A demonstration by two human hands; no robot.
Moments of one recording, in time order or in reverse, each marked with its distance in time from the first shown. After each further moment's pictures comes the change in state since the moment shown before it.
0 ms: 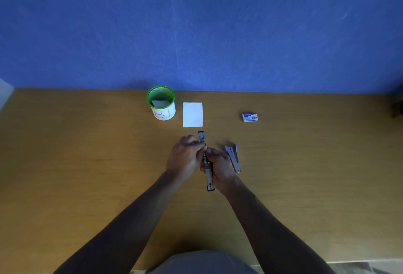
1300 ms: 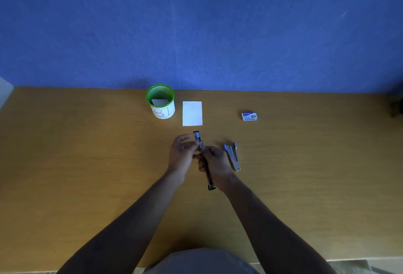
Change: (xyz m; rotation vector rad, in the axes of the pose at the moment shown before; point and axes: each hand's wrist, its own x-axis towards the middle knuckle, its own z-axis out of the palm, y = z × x) left_hand 0.000 0.008 0.009 -1.160 0.138 -0.872; right_hand -0.002 -0.003 0.009 -0.209 0.079 -0.030
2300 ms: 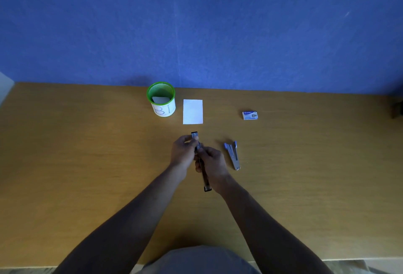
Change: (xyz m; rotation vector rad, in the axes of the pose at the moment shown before) left_hand 0.011 -0.003 0.006 0.135 0.045 -0.073; right_hand -0.008 0.003 0.009 -0.059 0.026 -0.015
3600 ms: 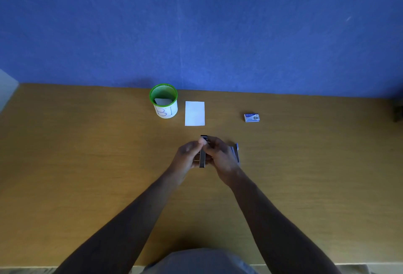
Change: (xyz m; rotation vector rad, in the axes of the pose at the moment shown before) left_hand -0.011 -0.007 -0.017 -0.113 -0.440 0.077; right_hand 0.019 -0.012 -0.021 0.071 -0.110 -0.060
